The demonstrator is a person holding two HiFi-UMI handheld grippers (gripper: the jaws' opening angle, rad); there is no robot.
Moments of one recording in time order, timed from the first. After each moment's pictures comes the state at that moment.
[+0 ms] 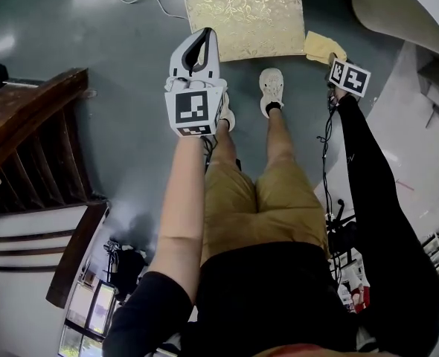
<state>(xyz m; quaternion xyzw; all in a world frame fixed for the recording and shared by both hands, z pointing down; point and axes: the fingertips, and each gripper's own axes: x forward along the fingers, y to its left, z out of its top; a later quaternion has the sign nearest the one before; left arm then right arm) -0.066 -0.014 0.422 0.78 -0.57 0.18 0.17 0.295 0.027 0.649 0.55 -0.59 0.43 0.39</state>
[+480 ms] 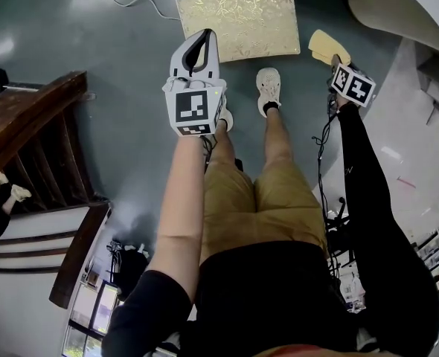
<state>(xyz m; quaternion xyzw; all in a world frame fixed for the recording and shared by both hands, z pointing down) -0.043 -0.017 0.430 0.79 -0.56 0.19 0.18 0.317 0.029 0.621 0.58 -0.60 0.43 0.35</state>
